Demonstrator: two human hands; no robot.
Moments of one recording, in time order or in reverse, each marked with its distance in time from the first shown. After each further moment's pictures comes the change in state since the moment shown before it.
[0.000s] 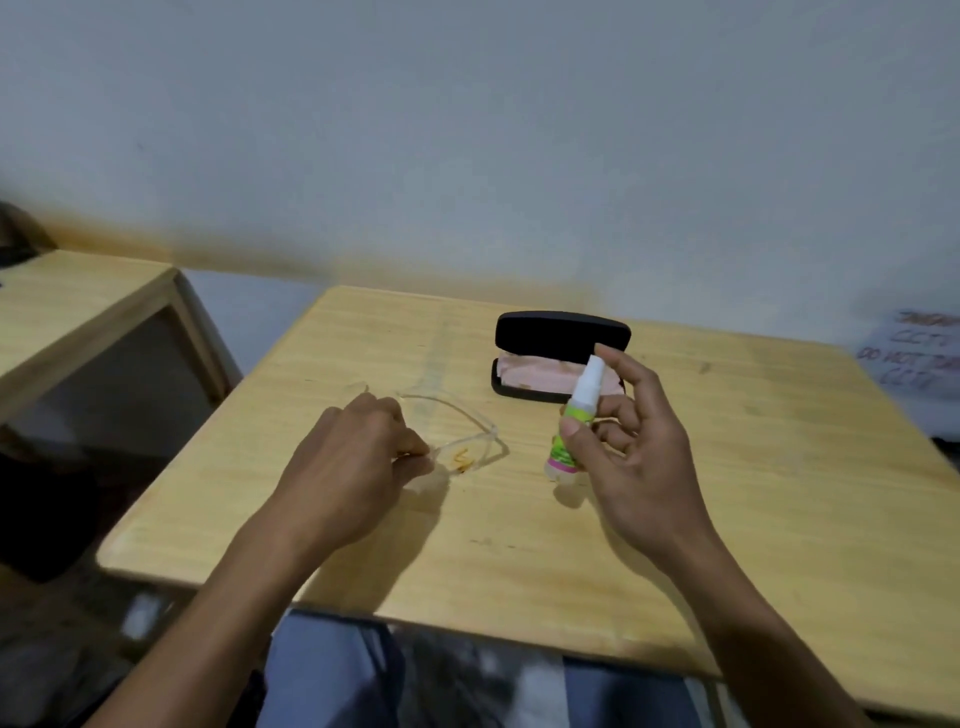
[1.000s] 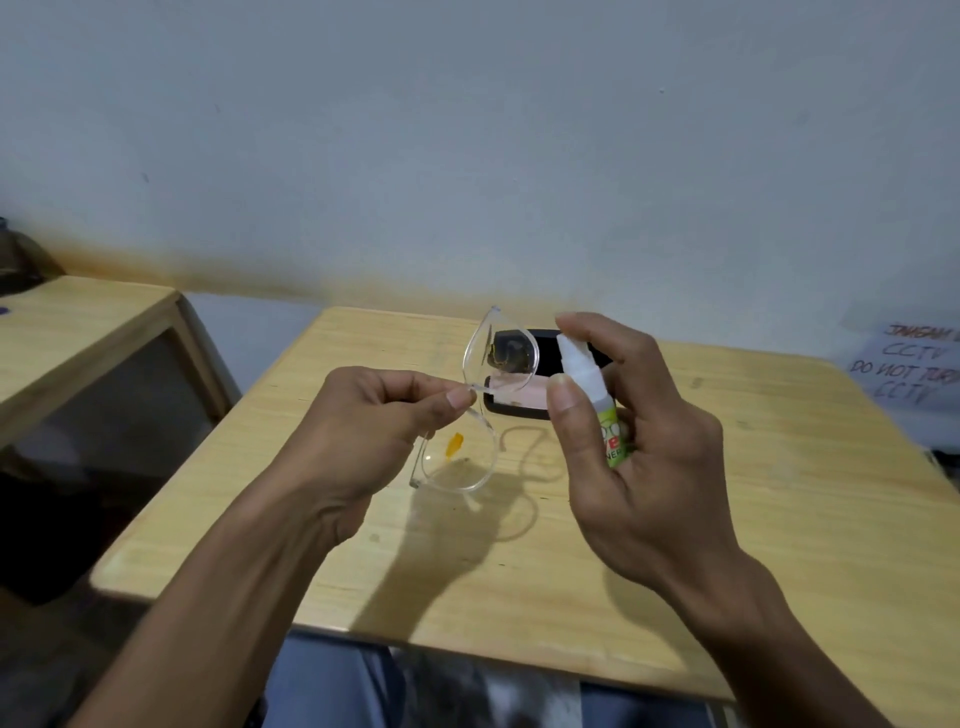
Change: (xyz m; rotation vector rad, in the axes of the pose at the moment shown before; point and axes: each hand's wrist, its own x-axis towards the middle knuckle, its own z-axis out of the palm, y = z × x) left_hand 0.013 0.062 -0.050 -1.139 0.009 -0.474; right_hand -0.008 -0.071 0.000 -0.378 0.134 -0.502
